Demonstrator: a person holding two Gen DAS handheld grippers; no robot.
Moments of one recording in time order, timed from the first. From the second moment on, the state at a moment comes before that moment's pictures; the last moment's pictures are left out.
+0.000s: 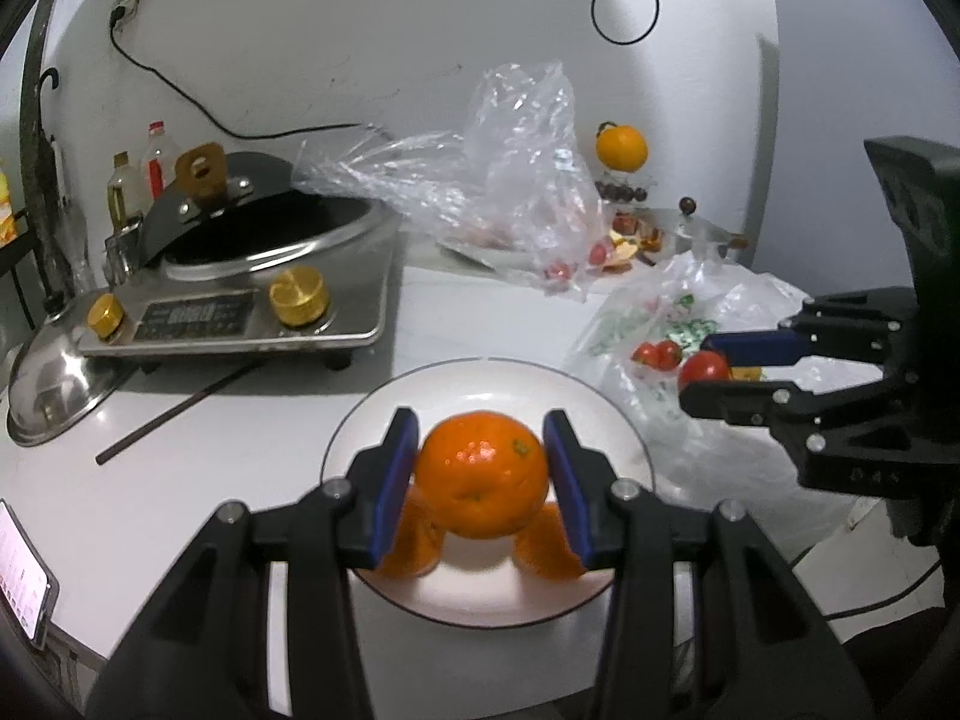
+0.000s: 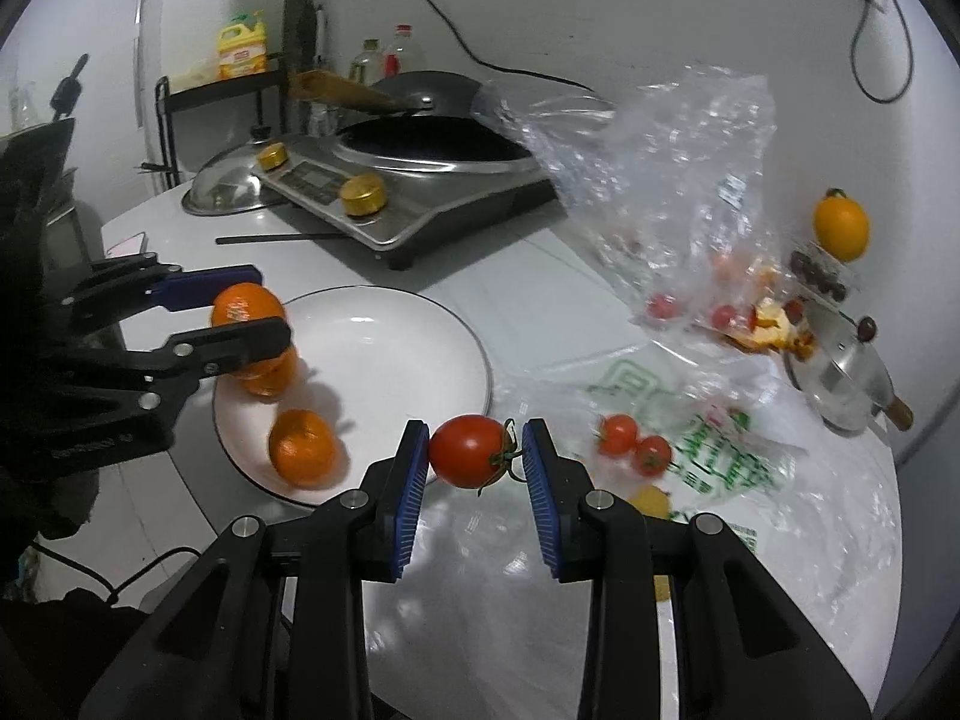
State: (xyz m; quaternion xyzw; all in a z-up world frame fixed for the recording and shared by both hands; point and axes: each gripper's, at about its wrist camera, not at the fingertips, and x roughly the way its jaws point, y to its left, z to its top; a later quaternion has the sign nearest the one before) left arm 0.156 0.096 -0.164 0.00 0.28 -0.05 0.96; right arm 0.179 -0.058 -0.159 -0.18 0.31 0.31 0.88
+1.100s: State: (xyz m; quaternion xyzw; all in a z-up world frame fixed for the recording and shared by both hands) left arm 0.178 0.103 -0.181 -0.04 0.30 -0.06 0.95; right arm 0.190 -0.019 -0.206 -0.19 0.37 0.33 0.85
